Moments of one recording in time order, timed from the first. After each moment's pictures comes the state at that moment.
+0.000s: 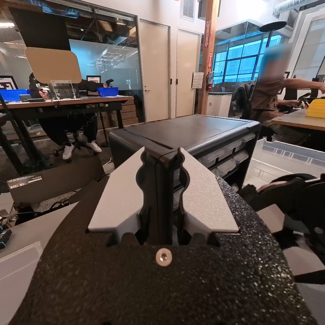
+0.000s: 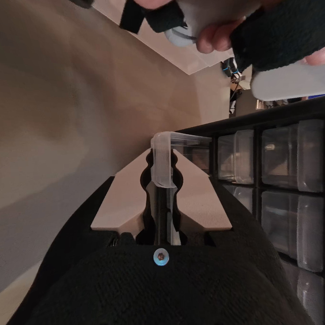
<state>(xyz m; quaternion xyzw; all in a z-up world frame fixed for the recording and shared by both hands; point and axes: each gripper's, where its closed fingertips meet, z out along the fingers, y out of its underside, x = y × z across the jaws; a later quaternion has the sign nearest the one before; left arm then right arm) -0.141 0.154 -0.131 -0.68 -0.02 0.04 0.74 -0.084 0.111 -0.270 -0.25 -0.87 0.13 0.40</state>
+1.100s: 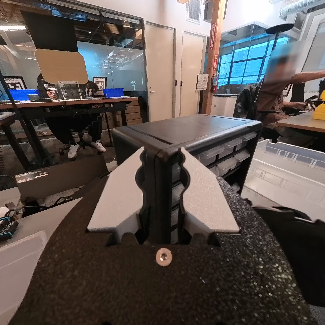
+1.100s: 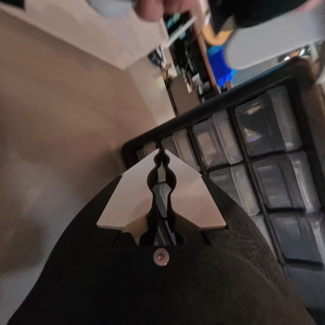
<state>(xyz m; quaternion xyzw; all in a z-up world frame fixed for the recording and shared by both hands) -0.141 0.146 -0.133 -0.67 -0.03 0.05 0.74 -0.114 0.137 -0.269 -0.34 -0.73 0.07 0.59</state>
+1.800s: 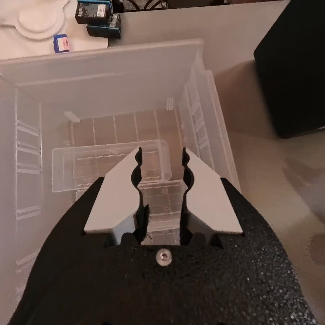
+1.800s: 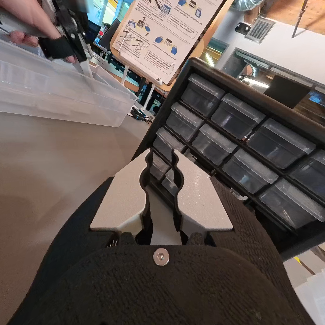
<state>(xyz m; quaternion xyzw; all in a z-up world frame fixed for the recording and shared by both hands) -0.284 -0.002 -0.284 -0.90 -0.27 0.09 0.34 -0.043 0.128 -0.241 -0.38 -0.57 0.31 0.66</state>
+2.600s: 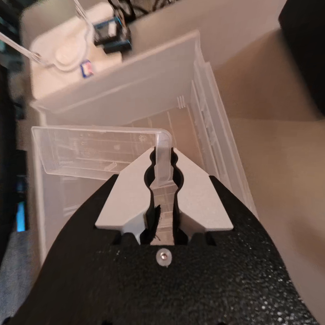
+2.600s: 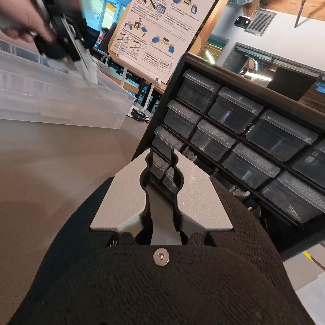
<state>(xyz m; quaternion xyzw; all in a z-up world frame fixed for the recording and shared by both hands) -0.290 -0.007 -0.274 -0.91 -0.20 0.20 0.30 -0.043 0.133 -0.242 -0.39 -0.56 0.33 0.65</state>
